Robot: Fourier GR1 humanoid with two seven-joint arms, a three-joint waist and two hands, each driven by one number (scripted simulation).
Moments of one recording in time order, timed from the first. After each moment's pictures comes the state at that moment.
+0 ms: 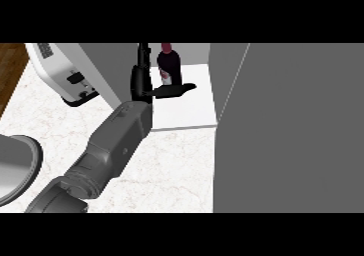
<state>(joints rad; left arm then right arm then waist) -1.09 0.00 0.02 -0.12 0.44 0.38 -0.86 -0.10 -0.11 0.03 -2.38 -0.28 0.18 0.55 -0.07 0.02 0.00</state>
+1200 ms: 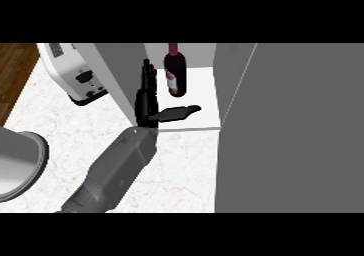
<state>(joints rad) -0.80 0.00 -0.37 -0.52 0.77 0.45 -0.81 -0.10 -0.09 0.08 -2.39 -0.26 0.12 0.58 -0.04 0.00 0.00</state>
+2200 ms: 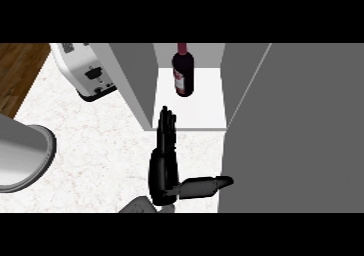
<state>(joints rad) -0.31 0.04 -0.79 -1.33 0.68 0.85 -0.72 -0.07 -0.14 -0.03 -2.40 -0.27 0.16 0.56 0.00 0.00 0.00</state>
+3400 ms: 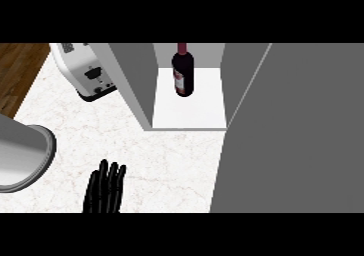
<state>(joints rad) 0.13 0.44 -0.90 -1.98 0.53 0.82 -0.64 -0.03 -0.15 0.04 -2.40 -0.30 0.28 0.60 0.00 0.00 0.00</state>
